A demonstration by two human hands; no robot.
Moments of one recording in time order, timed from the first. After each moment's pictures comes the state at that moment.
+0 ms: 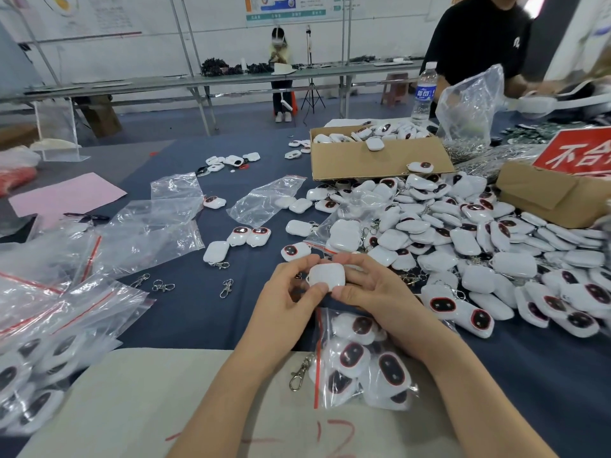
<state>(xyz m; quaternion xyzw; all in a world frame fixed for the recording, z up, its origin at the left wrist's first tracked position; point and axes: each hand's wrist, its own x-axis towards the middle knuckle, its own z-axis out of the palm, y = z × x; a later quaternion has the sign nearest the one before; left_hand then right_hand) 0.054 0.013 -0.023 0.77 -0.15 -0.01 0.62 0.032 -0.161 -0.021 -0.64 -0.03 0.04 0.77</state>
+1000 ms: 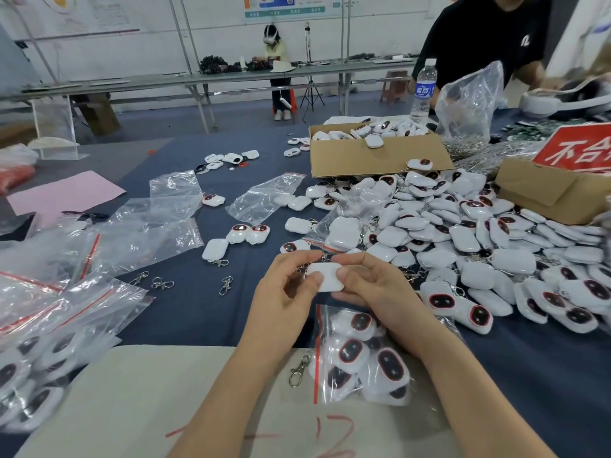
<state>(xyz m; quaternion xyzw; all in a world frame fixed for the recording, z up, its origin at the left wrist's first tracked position) 0.052 0.010 -0.023 0.74 -0.19 0.06 0.64 0.034 -0.158 -0.022 -0.62 0.02 0.00 0.78</state>
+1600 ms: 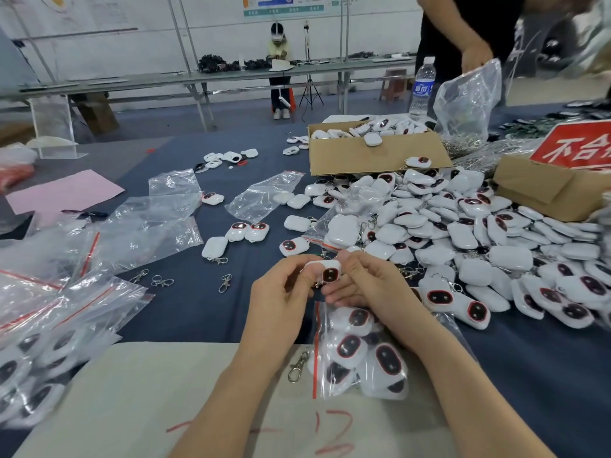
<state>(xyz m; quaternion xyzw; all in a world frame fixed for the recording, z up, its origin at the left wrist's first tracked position) 0.049 0.009 -0.026 0.77 -0.17 0.09 0.61 0.033 -0.154 -0.016 -0.67 -0.01 0.00 0.74</state>
